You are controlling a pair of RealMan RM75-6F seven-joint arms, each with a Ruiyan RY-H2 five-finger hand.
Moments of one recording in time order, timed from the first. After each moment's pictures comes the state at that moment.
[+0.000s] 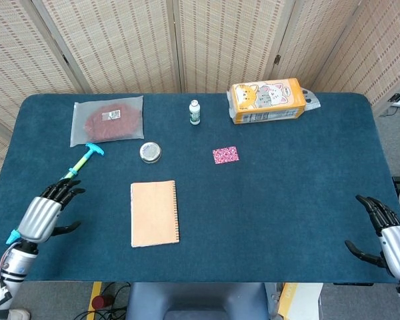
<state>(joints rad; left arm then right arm) -0.35 -1.27 -0.06 -1.33 1.67 1.38 -0.14 0.02 -1.04 0.00 -1.59 -1.66 1.61 0.32</state>
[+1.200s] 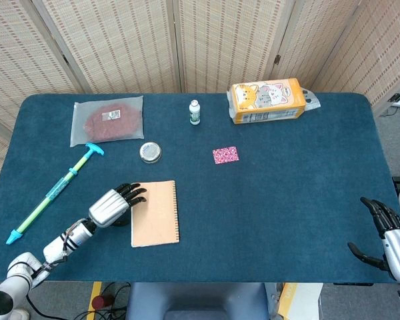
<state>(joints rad) -0.65 -1.77 0.10 -0.50 1.86 1.35 -0.47 0.00 -1.03 0.00 -1.65 -1.64 1.60 0.26</state>
